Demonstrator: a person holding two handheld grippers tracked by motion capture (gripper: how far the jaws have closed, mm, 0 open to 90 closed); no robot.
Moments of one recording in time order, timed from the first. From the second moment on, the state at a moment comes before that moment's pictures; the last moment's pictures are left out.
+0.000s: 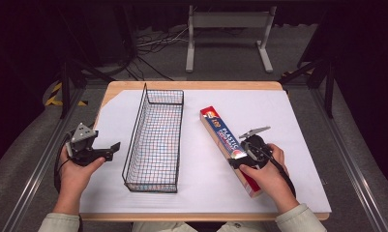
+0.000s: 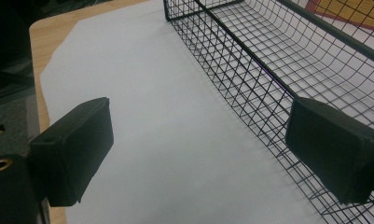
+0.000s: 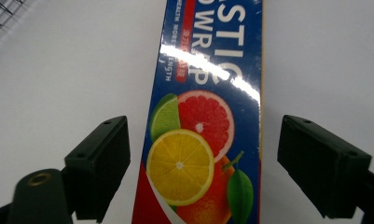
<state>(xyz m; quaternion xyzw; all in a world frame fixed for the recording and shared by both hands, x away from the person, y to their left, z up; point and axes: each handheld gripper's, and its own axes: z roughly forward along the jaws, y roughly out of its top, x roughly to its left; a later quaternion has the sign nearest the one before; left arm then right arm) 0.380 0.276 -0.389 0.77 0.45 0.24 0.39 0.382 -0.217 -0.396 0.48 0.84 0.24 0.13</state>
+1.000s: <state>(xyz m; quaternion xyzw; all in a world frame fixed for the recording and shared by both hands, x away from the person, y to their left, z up) 0.383 0.276 -0.389 0.77 0.46 0.19 0.39 0.384 -0.204 -0.411 0.49 0.84 0.18 0.14</state>
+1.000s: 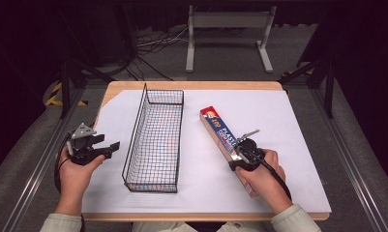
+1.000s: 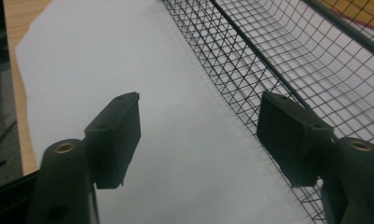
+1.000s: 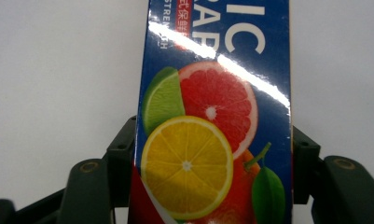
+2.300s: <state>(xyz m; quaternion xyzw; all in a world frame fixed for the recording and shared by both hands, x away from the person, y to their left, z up) 0.397 0.278 -0.358 0.80 0.48 0.12 0.34 0.390 -0.254 -0.310 0.42 0.88 0.19 0.13</state>
